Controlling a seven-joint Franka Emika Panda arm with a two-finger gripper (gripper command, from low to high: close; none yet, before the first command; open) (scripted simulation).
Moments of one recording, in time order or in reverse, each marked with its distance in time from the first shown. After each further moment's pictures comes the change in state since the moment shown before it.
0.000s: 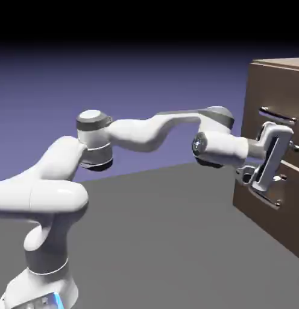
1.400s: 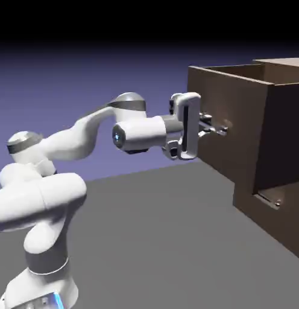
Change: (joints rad) arm 0.727 0.213 -0.189 -0.779 -0.031 -0.196 -0.011
